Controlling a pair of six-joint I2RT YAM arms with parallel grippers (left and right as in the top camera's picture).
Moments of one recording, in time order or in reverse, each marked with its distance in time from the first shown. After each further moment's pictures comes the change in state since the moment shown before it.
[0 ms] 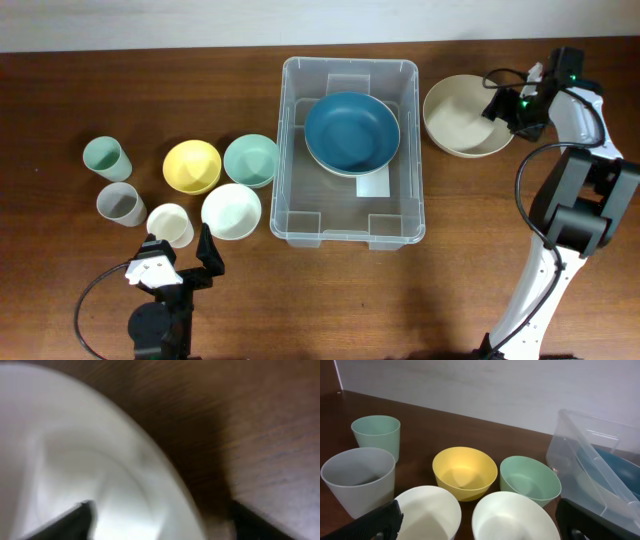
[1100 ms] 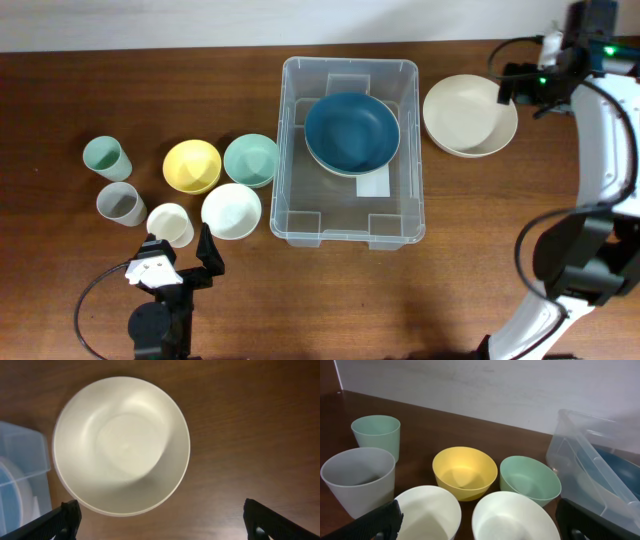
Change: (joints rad) left arm 0.000 0.000 0.000 0.000 0.000 0.000; right arm 0.068 -0.386 0.001 -0.269 0.197 -0.161
